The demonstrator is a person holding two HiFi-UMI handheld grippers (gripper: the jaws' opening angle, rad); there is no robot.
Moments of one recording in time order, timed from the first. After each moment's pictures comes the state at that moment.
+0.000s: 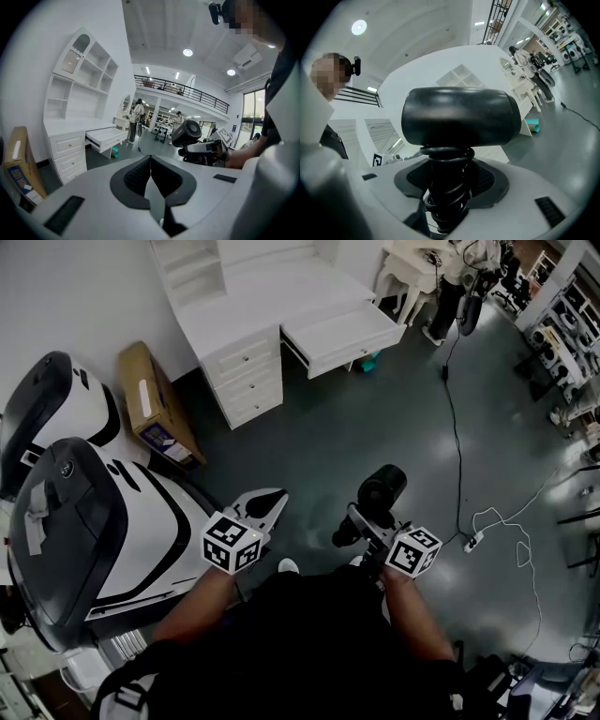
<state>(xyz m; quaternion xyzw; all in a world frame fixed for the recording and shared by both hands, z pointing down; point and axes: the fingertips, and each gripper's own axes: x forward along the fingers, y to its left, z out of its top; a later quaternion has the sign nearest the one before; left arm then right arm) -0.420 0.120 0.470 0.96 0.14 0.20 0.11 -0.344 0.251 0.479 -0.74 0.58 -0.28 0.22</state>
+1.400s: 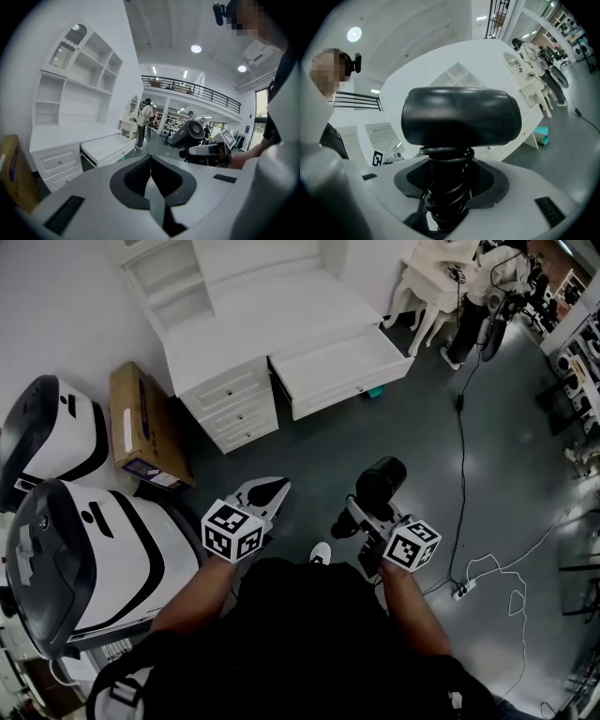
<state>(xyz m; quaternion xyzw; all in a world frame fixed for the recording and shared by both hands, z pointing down) -0.154 0.083 0.463 0.97 0.08 0.19 0.11 -0.076 0.204 0.476 -0.71 0.62 -0.28 0.22</state>
